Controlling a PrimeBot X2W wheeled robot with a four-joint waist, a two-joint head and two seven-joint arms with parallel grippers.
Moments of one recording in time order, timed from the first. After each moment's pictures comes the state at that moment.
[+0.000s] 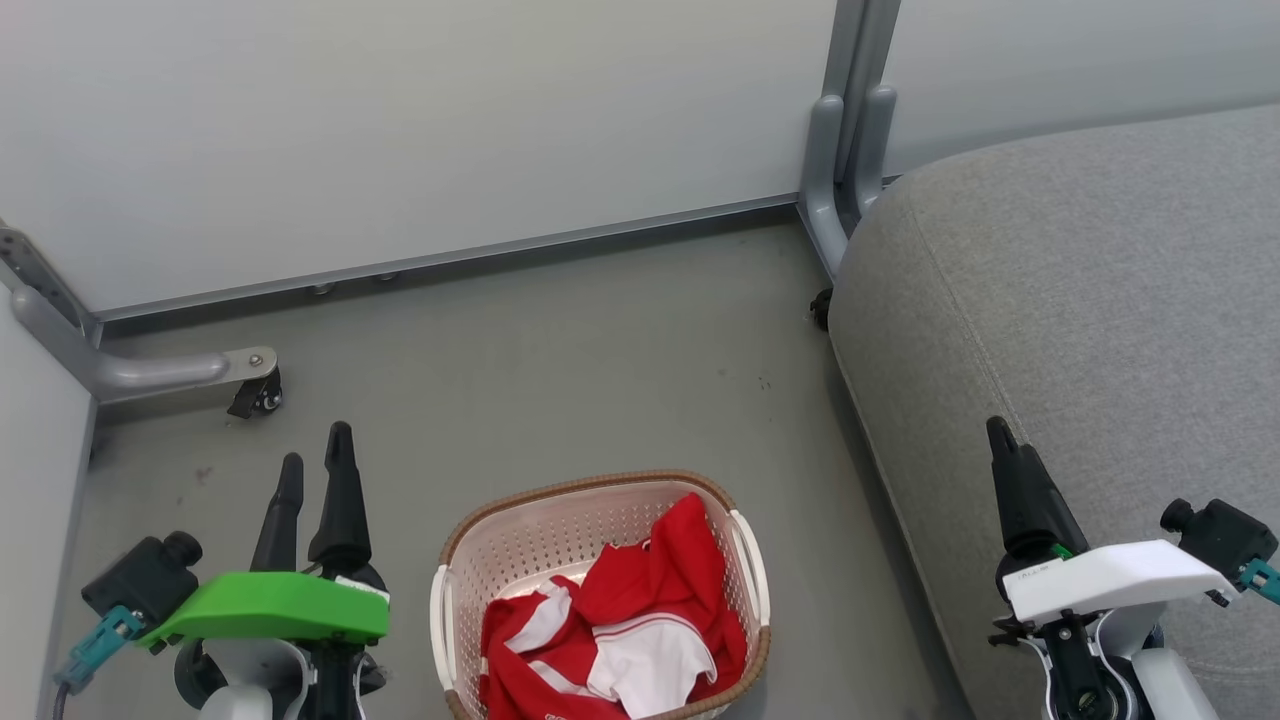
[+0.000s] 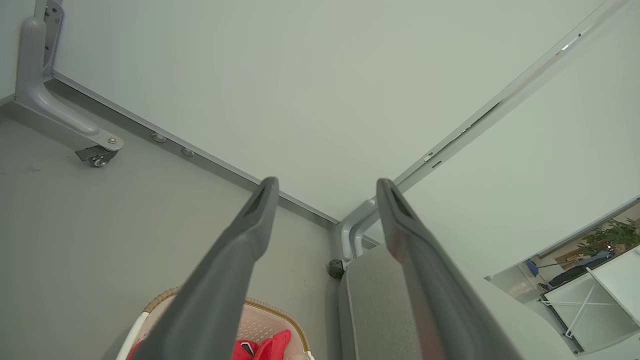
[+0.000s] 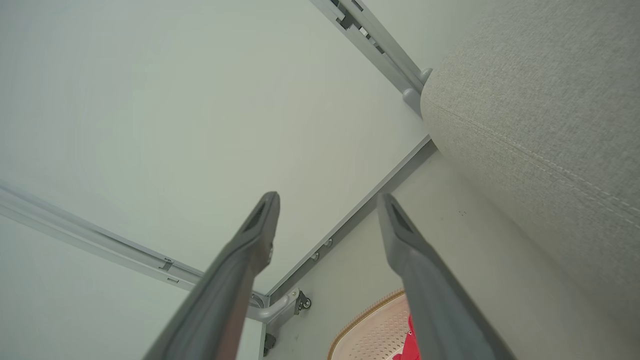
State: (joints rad) left arm -0.08 0.04 -0.03 0.16 -0.83 -0.07 -0.09; right arm -0.09 -0.04 0.01 0.18 0.98 0.13 -0.09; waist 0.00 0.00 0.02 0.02
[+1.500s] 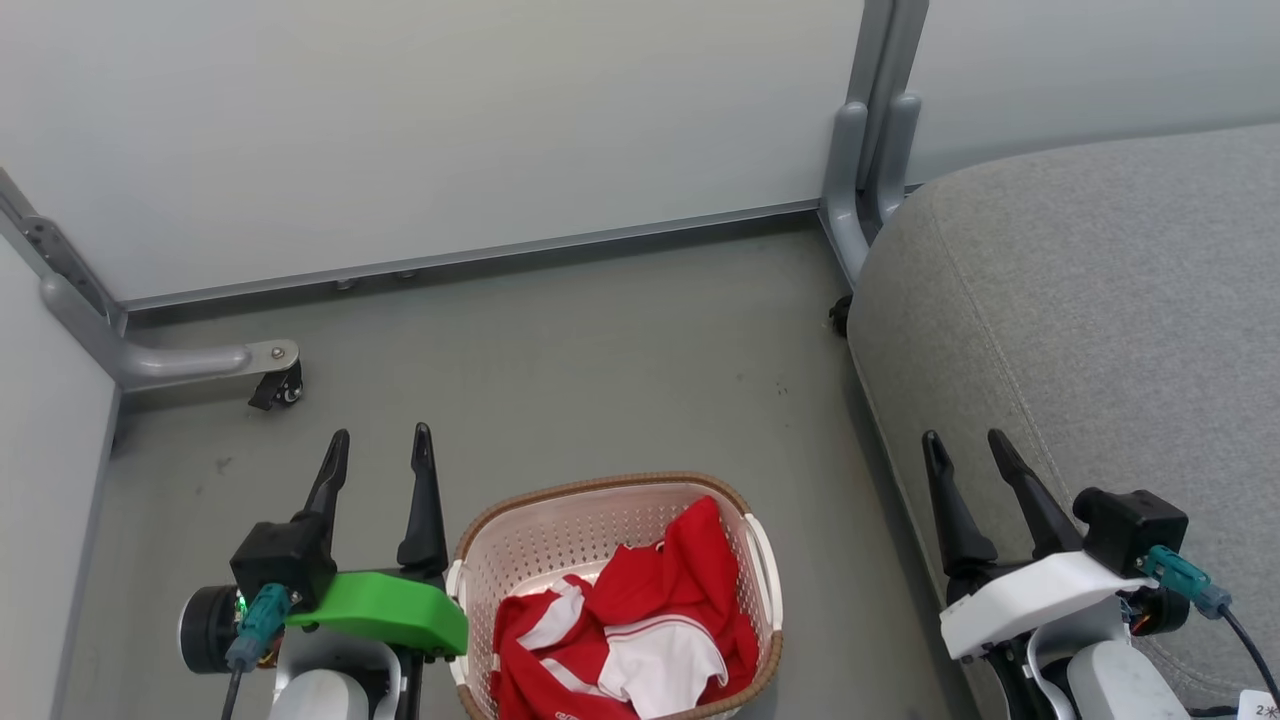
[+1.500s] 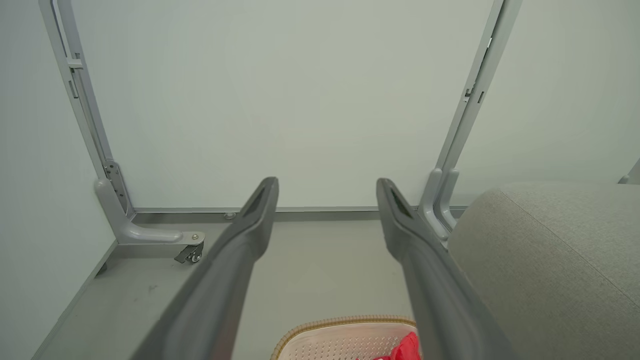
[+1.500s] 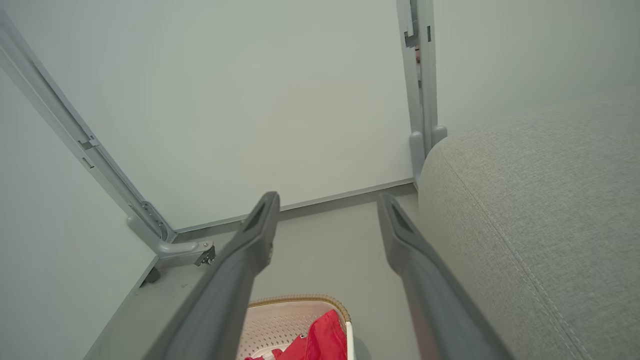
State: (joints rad) left arm -0.11 0.05 -0.15 0.22 -0.26 0.02 -0.21; right arm -0.11 -0.04 0.07 0.22 0.37 0.13 -0.21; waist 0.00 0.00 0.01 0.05
